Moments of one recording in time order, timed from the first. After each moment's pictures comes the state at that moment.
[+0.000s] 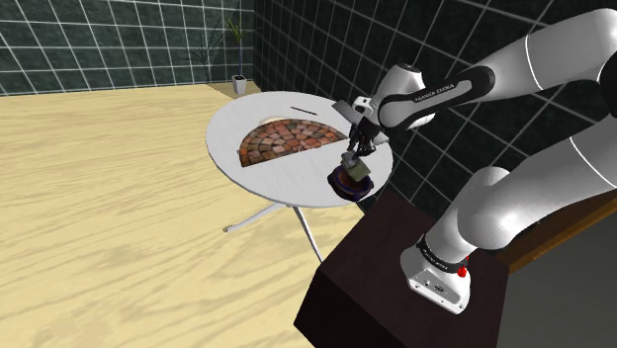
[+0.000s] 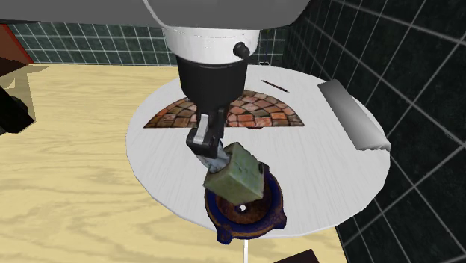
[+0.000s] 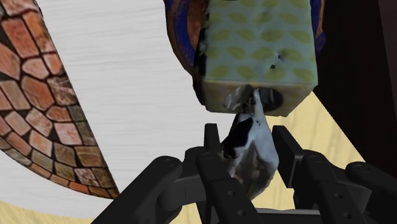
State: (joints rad) arm 0.06 -0.35 -0.37 -2.75 -0.09 2.59 -1.31
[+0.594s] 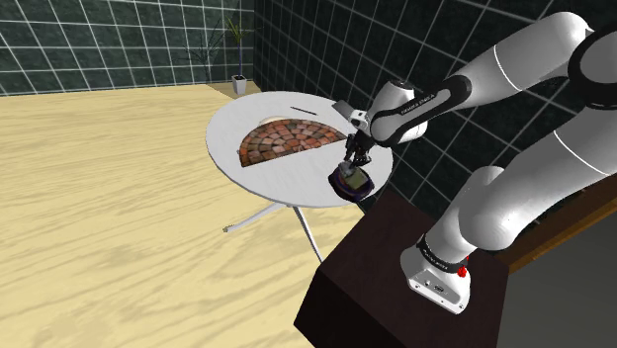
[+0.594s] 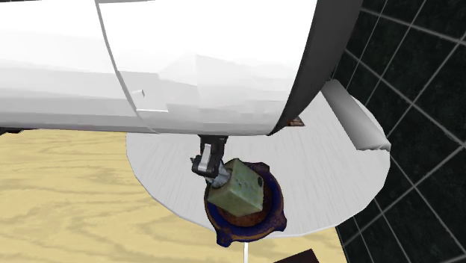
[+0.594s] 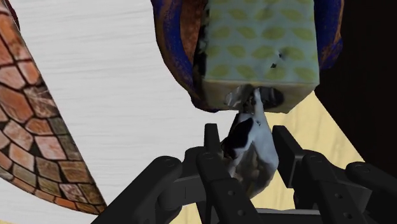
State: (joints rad) arm 0.10 -0.22 -0.41 -2.79 -0.03 2.75 -1.37
